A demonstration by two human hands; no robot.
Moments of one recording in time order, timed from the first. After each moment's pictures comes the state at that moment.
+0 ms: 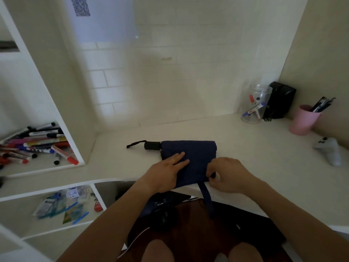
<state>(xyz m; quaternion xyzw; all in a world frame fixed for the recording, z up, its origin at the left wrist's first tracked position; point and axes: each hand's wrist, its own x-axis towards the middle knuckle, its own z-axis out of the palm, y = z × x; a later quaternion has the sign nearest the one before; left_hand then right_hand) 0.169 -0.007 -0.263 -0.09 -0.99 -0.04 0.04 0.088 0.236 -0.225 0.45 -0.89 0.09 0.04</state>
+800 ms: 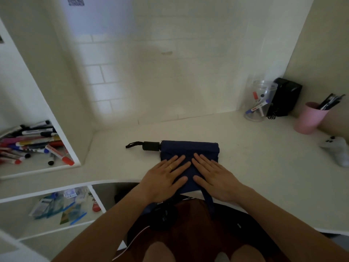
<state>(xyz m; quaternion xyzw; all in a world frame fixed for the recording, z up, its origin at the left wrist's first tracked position) 0.176 -0.012 -0.284 -0.08 -1.00 -0.04 0.04 0.080 0.204 -0.279 0.45 -0.89 0.05 -0.04</state>
